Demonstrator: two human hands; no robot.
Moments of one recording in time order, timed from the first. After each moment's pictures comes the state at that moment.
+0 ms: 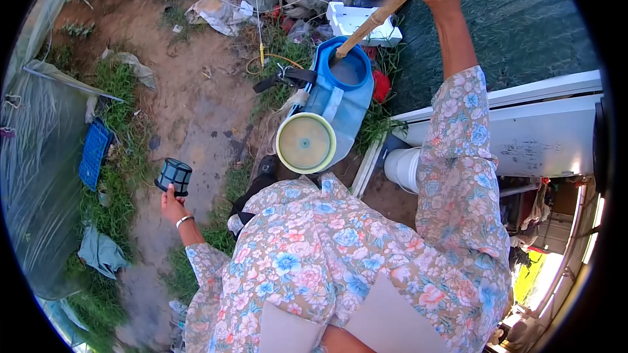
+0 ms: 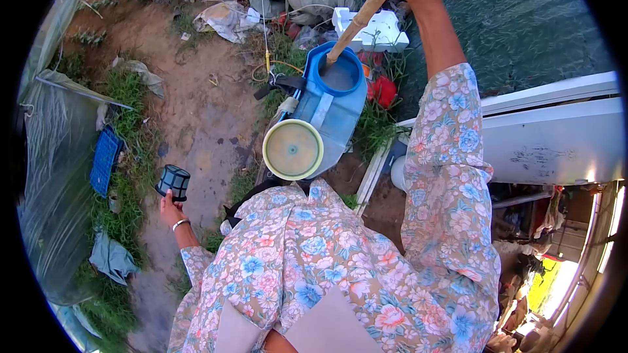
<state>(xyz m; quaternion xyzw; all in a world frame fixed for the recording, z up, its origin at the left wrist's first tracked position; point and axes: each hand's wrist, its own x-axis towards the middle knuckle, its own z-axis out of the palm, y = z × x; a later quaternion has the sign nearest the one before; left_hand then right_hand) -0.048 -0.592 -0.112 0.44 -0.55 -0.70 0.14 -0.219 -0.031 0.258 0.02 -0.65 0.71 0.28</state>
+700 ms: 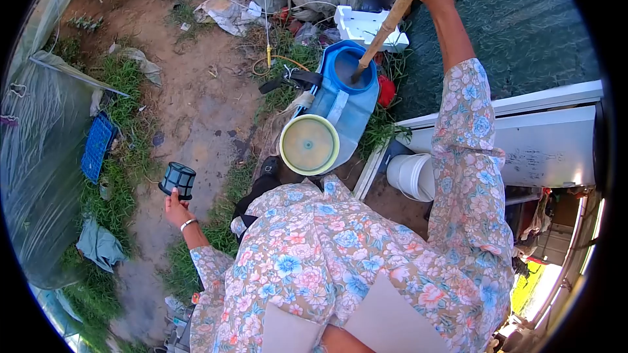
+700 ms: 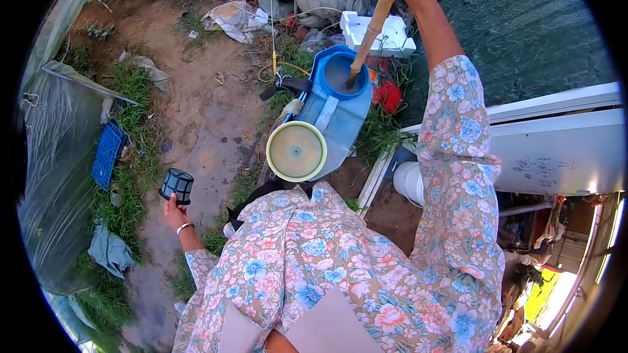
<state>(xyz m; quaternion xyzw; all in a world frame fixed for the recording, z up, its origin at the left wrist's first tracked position) -0.029 -0.602 -0.130 0.45 -0.55 -0.69 0.15 -0.237 -0.043 0.254 -0.02 -0.73 0.62 0.30</state>
